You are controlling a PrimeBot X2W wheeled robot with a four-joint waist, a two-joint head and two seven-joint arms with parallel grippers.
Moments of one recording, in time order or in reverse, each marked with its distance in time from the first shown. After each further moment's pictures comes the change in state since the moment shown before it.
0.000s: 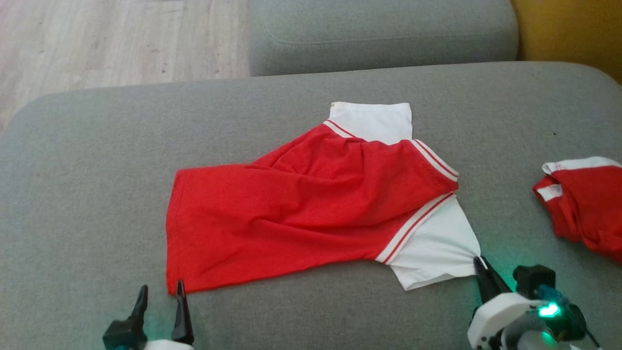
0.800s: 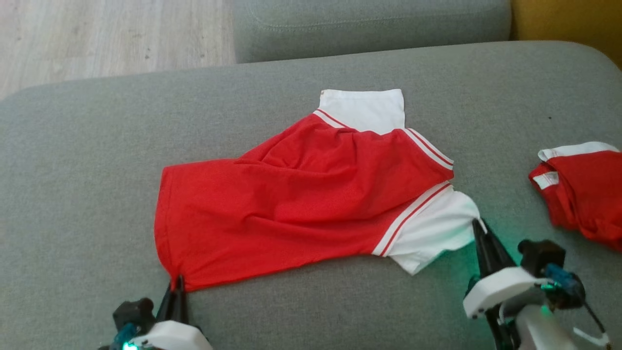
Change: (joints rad) left arm -0.168 0.002 -0.088 0.283 -0.155 -0.088 -0.014; right arm 0.028 0.014 -0.013 -0.215 0.013 0.000 0.002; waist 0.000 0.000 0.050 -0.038
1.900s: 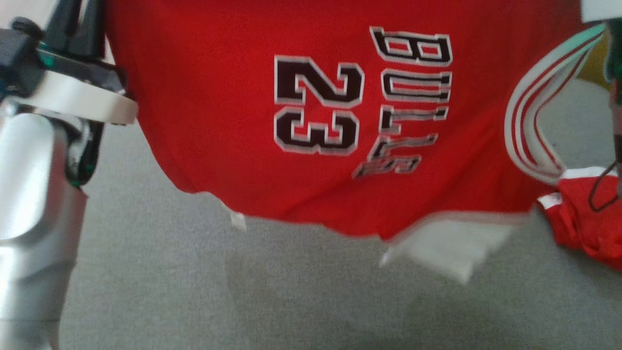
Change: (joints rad) left arm -0.593 0.322 -0.131 -0.550 0.040 -0.046 0.163; right arm -0.727 -0.253 0.135 -0.402 0.402 0.000 0.131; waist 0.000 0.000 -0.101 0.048
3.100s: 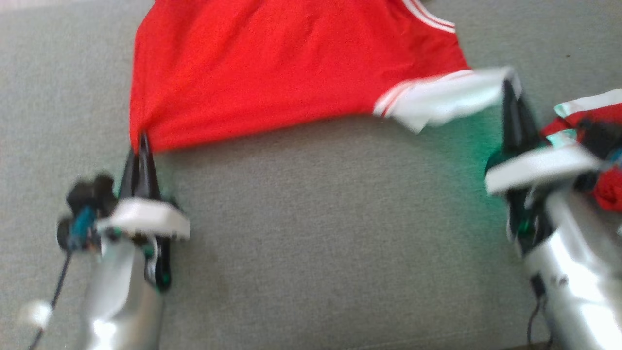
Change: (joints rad) left arm 0.268 -0.286 0.222 0.397 0.034 0.069 -0.150; right arm 0.374 0.095 0.095 0.290 0.192 0.000 -0.129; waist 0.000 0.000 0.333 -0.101
